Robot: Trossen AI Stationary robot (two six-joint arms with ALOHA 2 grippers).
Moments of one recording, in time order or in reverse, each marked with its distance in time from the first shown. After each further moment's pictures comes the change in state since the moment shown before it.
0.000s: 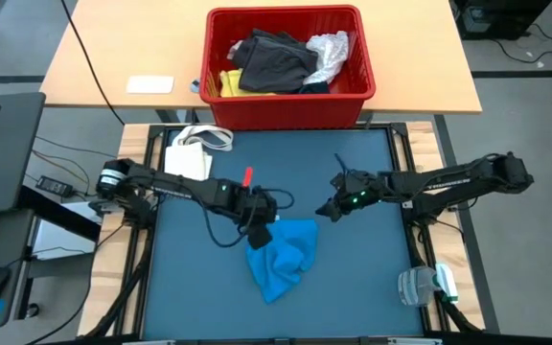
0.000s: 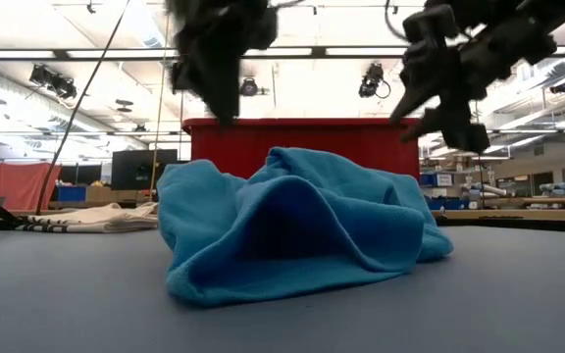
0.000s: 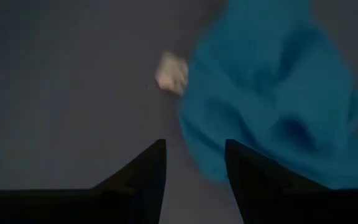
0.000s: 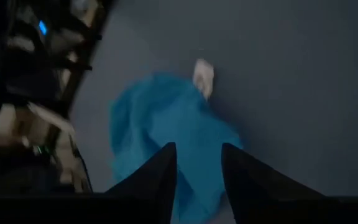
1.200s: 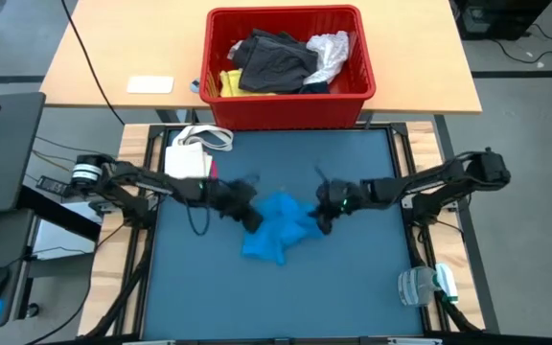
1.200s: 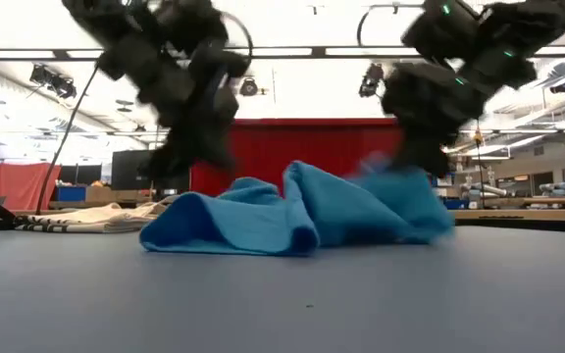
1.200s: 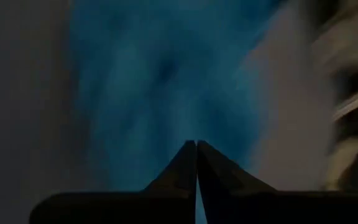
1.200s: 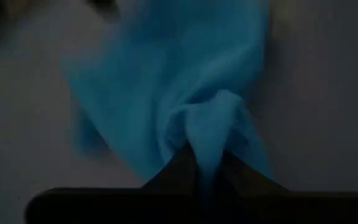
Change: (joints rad) left arm 0.133 -0.189 -0.639 0.832 0.223 -0.289; right arm 0.036 0.226 -0.006 0.088 0.084 -0.417
